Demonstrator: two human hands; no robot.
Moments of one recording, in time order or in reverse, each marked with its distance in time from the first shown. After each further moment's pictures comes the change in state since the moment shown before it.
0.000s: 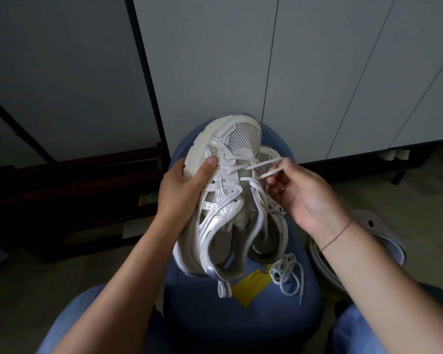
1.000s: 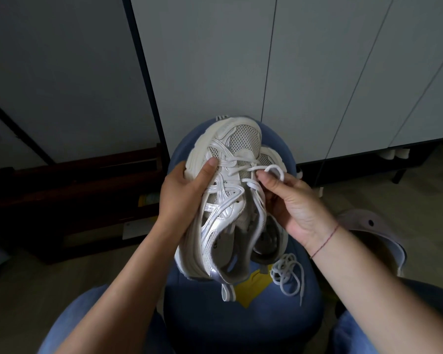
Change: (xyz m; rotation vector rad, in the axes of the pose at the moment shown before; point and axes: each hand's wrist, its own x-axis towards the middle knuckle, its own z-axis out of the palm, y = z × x) left_hand -0.004 -0.002 0.003 -0.008 -0.006 -0.017; right_hand 0.000 0.021 -0.002 -0.047 -0.059 0.087
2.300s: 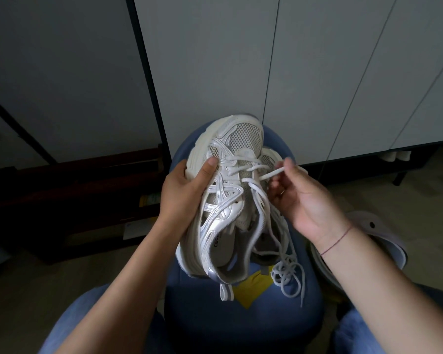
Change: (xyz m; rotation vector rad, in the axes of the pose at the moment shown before) left_hand 0.001 0.004 -0.001 -0.054 -0.016 0.006; right_hand -0.001 -0.015 -0.003 0.172 0.040 -0.044
